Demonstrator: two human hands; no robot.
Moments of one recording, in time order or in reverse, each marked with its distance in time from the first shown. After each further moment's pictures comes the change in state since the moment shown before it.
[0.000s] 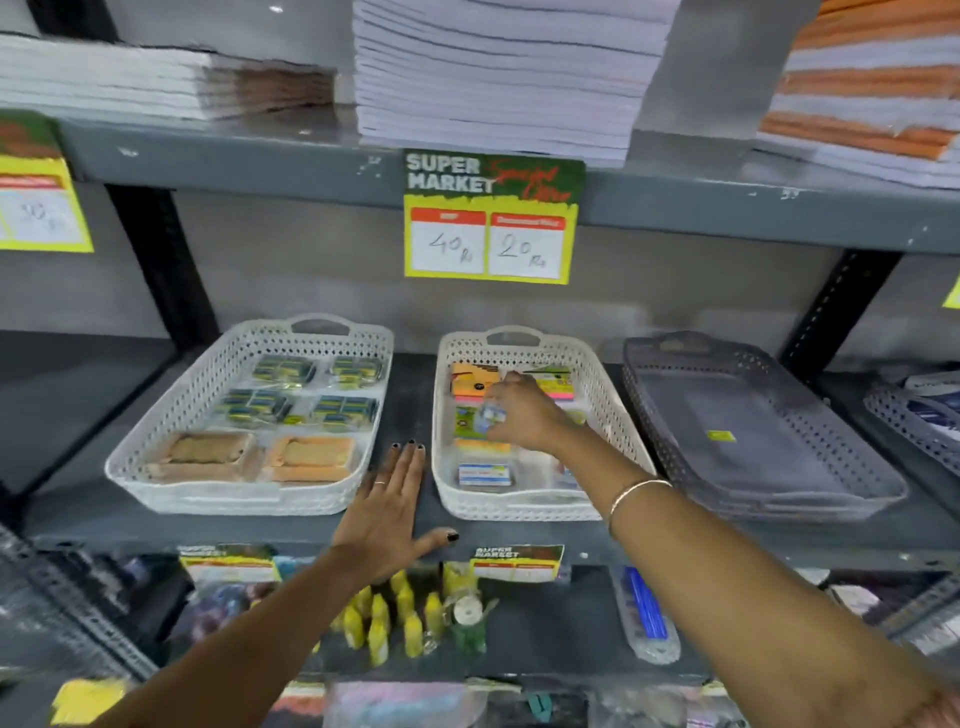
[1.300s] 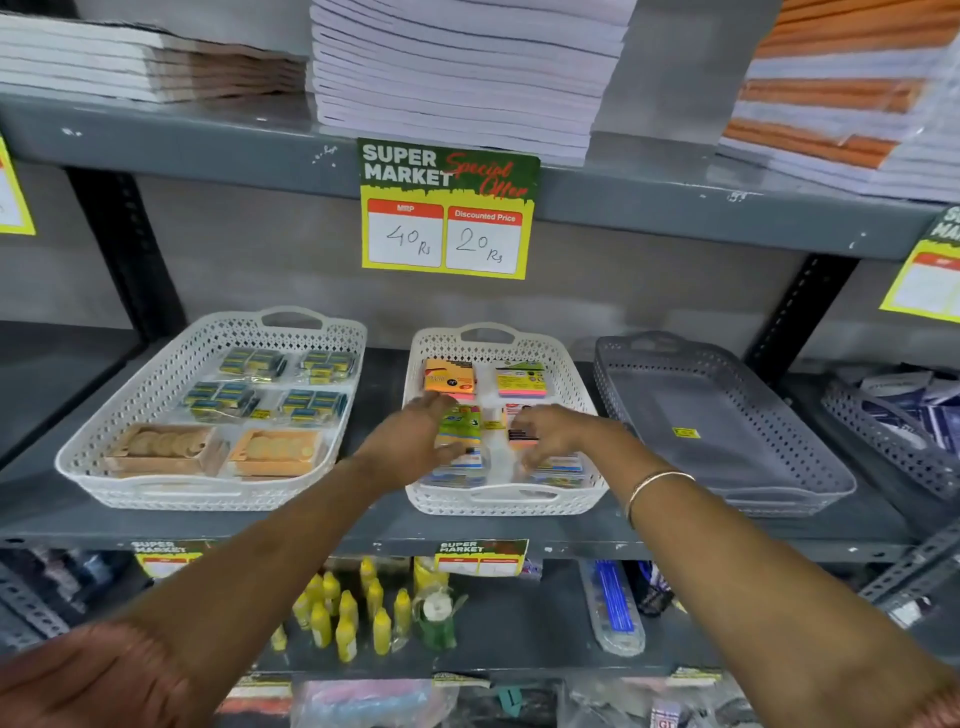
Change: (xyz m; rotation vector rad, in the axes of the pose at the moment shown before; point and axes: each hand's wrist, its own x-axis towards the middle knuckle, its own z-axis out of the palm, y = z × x) left_hand 0.061 0.048 -0.067 -0.329 0.116 0.123; right_hand -0.032 0.061 -0.019 0.031 -0.358 0.116
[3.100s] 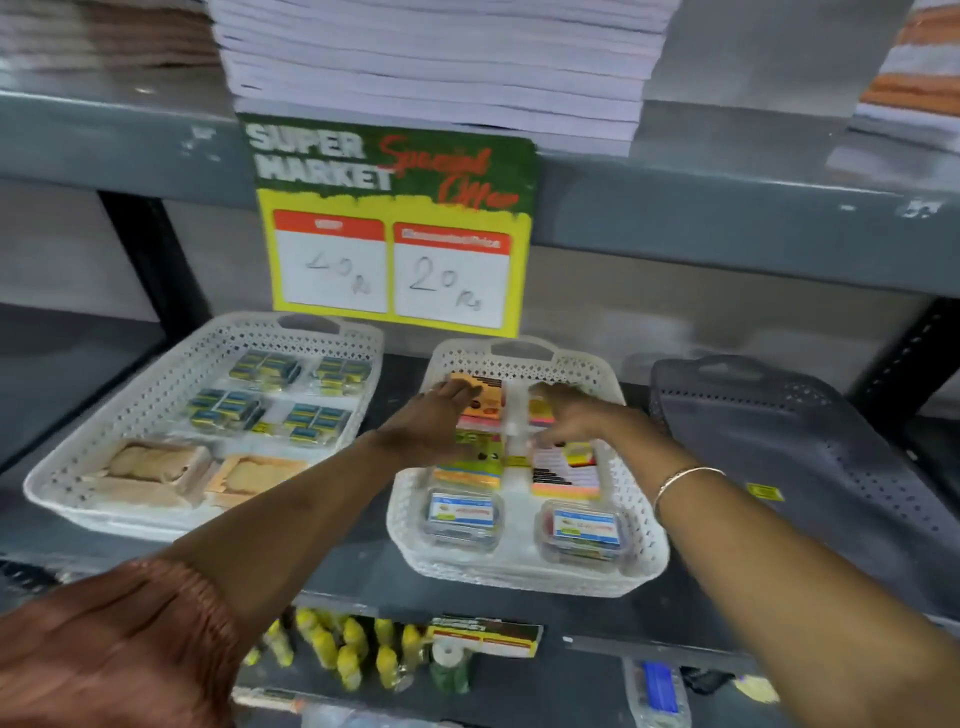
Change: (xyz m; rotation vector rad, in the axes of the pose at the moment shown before) left_hand 0.095 -0.043 0.021 0.163 -0.136 -0.016; right_hand 0.101 0.030 -0.040 -0.133 0.010 -0.088
